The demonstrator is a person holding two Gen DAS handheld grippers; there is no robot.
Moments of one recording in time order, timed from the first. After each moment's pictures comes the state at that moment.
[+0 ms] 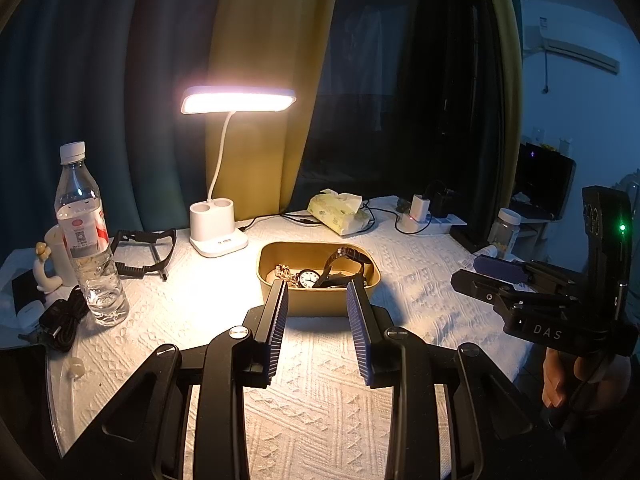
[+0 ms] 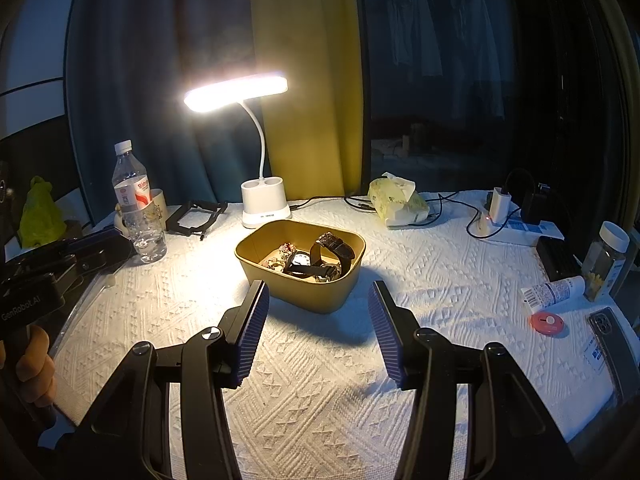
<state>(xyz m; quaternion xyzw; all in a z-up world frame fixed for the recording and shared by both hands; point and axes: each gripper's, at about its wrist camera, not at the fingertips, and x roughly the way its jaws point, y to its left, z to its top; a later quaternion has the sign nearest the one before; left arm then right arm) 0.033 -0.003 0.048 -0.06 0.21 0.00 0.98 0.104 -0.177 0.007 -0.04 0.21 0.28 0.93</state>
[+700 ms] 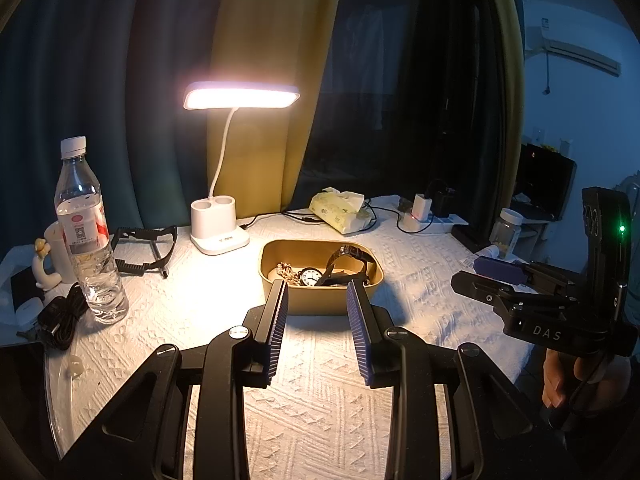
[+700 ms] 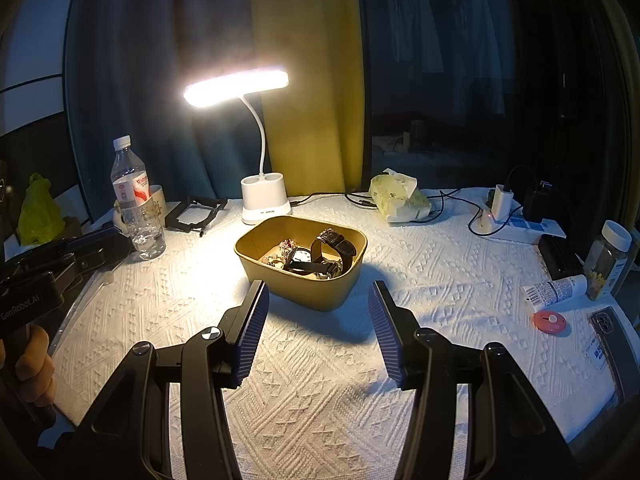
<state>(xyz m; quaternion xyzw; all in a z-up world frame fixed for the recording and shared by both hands) 0.034 -0.003 0.044 -0.06 0.21 0.00 0.98 0.105 -0.175 0.002 -0.05 0.22 0.28 0.93</state>
